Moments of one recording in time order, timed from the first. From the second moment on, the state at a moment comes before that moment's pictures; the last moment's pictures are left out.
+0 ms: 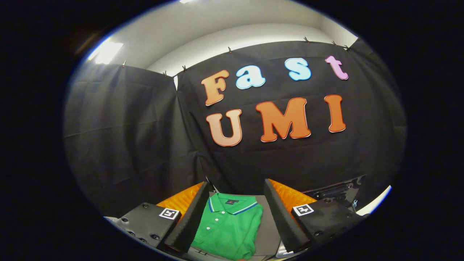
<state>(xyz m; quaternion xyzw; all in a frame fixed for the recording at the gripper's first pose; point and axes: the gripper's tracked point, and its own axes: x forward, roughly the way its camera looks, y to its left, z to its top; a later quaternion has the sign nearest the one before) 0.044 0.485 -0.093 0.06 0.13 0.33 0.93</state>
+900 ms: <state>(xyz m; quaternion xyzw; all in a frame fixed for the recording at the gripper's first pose) 0.037 0.603 -0.278 0.01 0.32 0.32 0.89</state>
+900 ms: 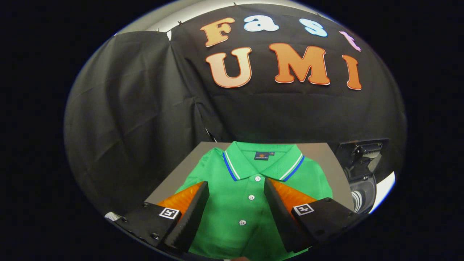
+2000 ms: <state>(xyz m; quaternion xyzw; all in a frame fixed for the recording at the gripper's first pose) 0.013 0.580 -0.310 -0.06 0.30 0.35 0.89</state>
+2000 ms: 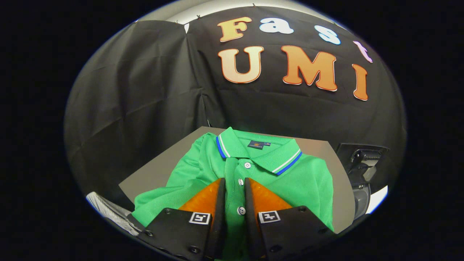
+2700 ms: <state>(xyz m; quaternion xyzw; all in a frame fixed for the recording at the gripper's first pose) 0.007 0.545 -0.203 0.05 0.15 0.38 0.91</state>
